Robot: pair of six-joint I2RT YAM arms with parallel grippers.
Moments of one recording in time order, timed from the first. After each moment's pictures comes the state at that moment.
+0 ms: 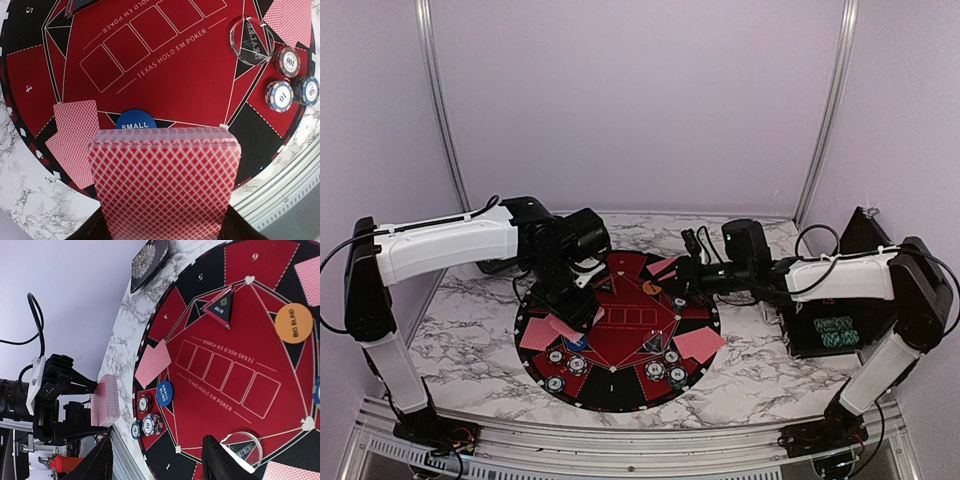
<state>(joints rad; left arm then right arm) -0.93 1.77 1.54 -1.18 -0.02 -0.28 0.66 1.58 0.88 0.21 -0.56 0.81</state>
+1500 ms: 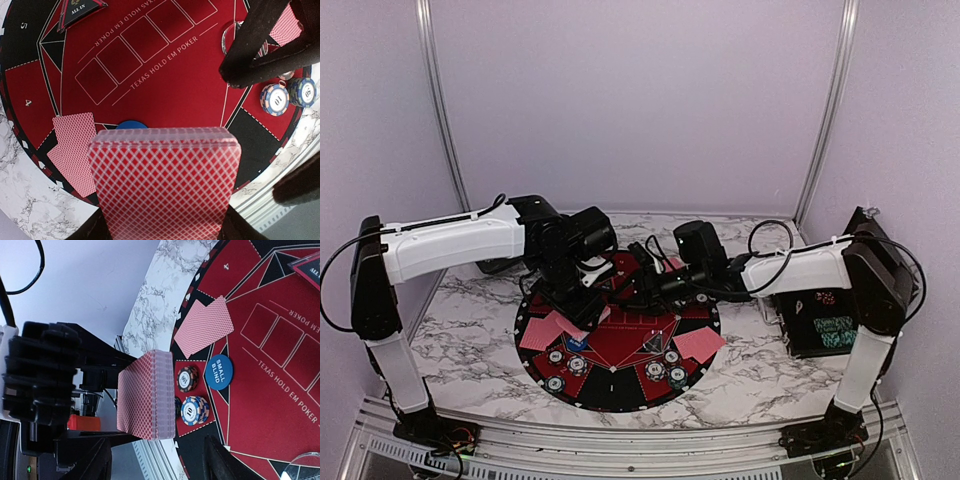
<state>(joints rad) -0.94 1.80 1.59 -1.18 -0.03 -0.24 0.80 1.82 1.12 0.18 -0.76 0.81</state>
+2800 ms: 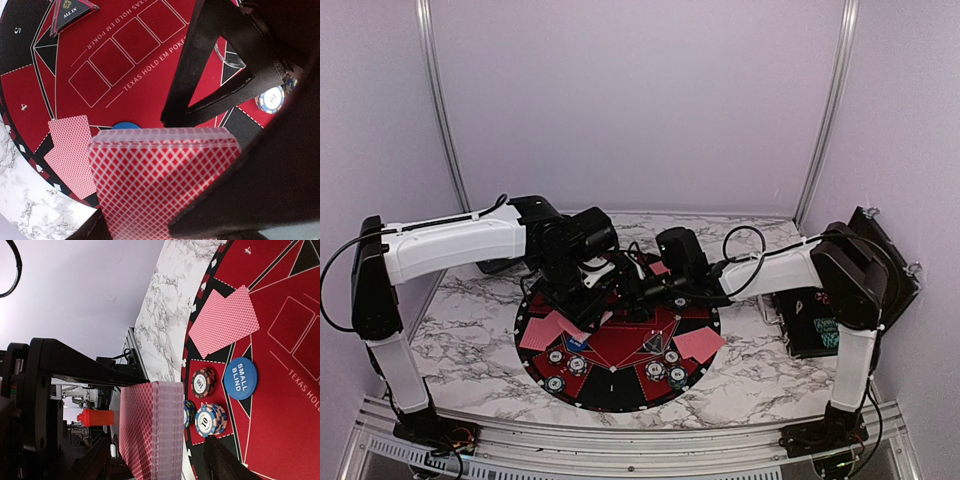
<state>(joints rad) -0.94 1.81 1.59 -1.17 -0.01 -0.22 0.83 1.97 1.20 0.29 -0.84 0.90</state>
